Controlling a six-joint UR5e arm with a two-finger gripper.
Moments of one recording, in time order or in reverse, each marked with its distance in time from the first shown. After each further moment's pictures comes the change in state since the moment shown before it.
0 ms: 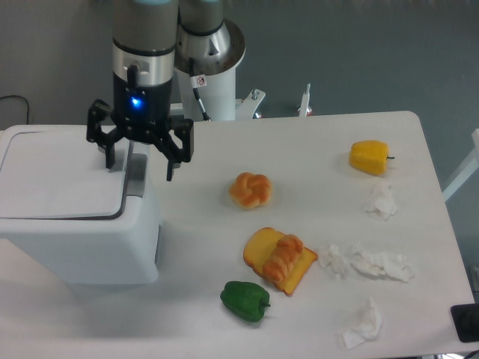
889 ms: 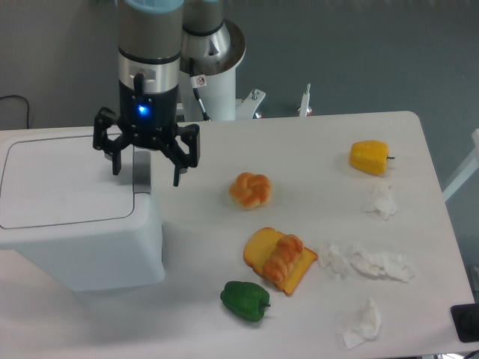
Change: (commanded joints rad) arm 0.104 0.005 0.054 -0.008 -0.015 0.014
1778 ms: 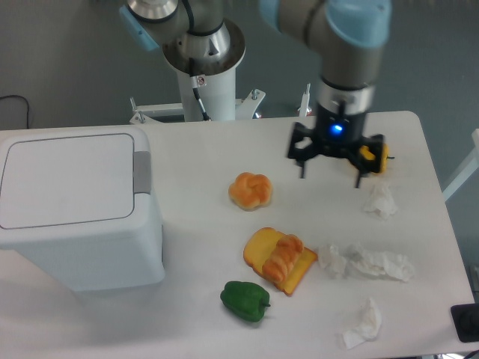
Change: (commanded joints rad) arm 0.410 -0.247 0.014 0.002 0.225 0.856
